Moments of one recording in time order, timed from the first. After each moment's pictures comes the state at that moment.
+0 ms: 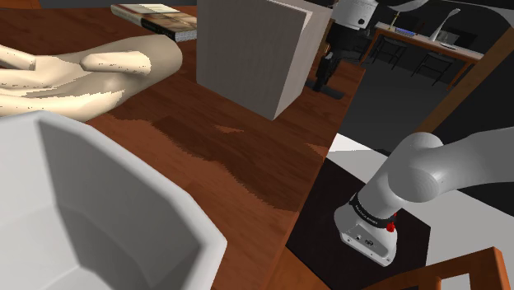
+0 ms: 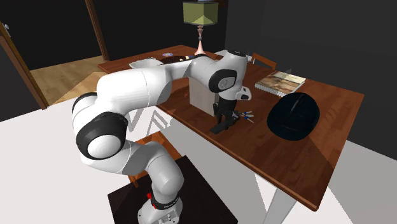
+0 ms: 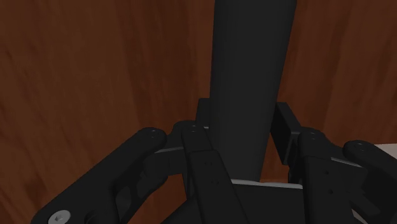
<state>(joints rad) 0.01 -0.72 -0.05 -2.40 0.05 1.66 -0.15</state>
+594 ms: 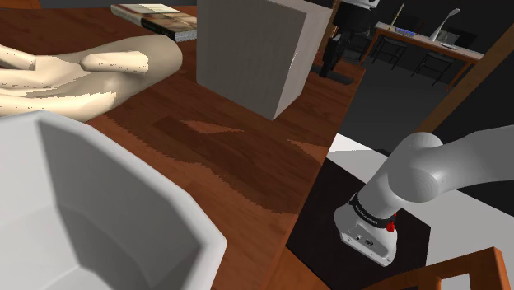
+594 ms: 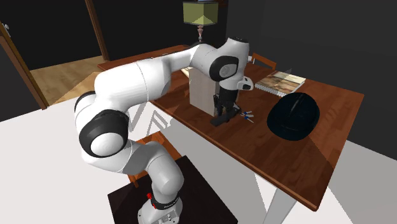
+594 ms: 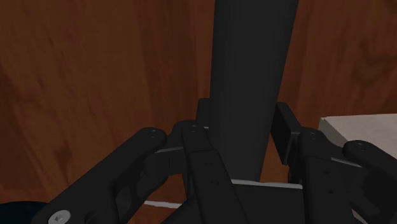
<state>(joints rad) 0.02 -0.69 -0.05 -2.27 0.05 1.55 -0.14</state>
